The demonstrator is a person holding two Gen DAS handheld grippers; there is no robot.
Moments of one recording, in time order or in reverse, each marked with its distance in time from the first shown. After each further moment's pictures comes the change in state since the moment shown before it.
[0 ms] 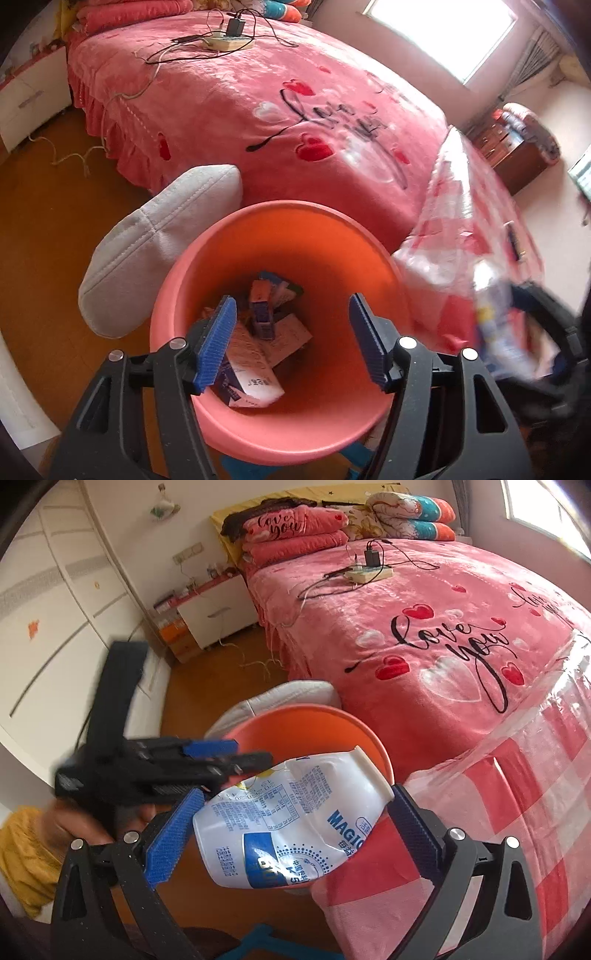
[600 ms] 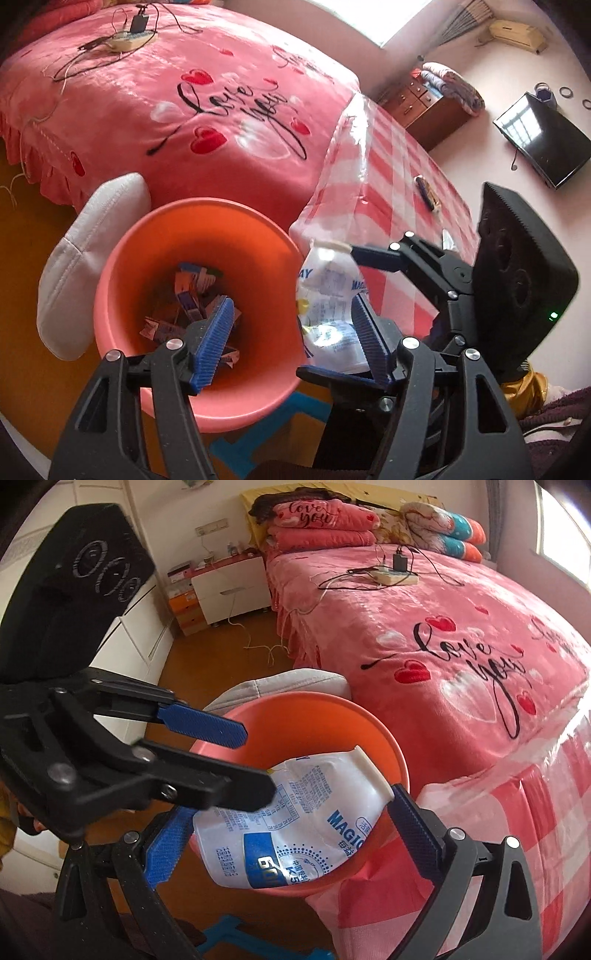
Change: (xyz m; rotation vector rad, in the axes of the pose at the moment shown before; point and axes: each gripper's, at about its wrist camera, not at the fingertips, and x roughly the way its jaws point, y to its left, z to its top) left arm -0.018 -0.039 0.003 0.194 0.138 -0.263; right arm 0.025 0.019 -0.006 -0.164 0.018 -0.040
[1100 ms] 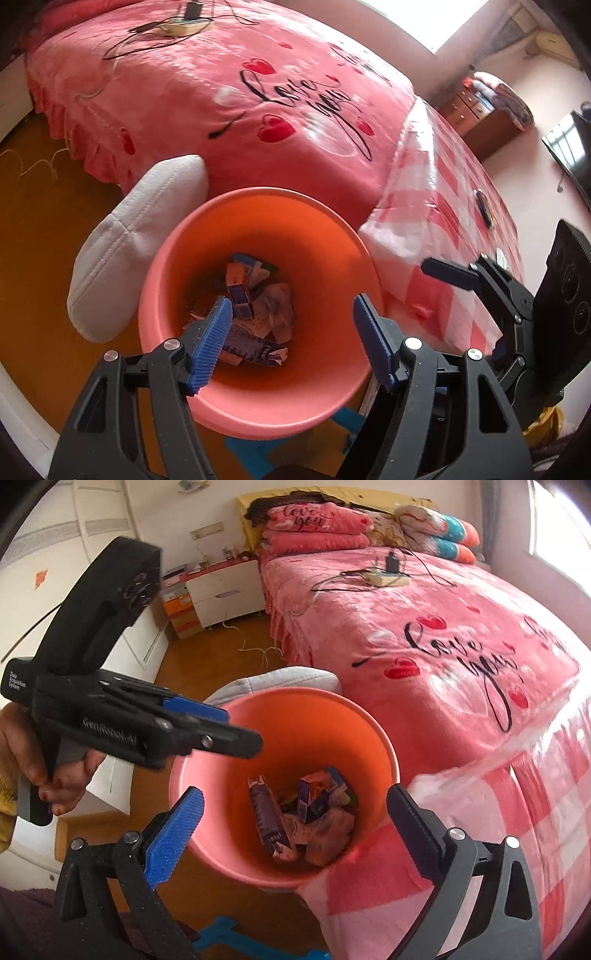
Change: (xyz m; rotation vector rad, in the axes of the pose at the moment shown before) left arm 0.006 0.036 -0.001 -0.115 -0.008 0.174; right arm -0.004 -0.011 -0.012 0.033 -0.010 -0.017
